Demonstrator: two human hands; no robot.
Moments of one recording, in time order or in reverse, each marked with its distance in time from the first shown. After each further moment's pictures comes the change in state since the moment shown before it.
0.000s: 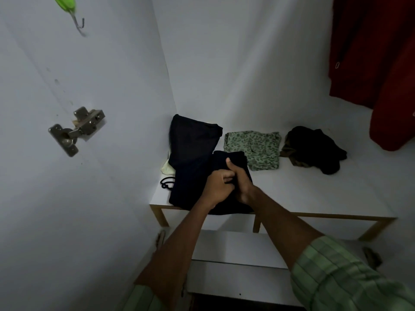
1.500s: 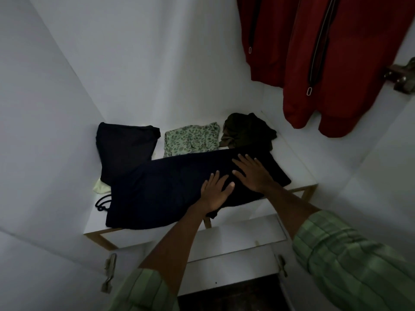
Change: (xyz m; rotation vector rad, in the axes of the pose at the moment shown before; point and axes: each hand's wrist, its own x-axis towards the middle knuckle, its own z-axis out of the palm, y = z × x) left_hand 0.052 0.009 0.179 0.462 -0.467 0.000; right_hand -0.055 -0.013 -0.265 -1.662 0.442 -0.272
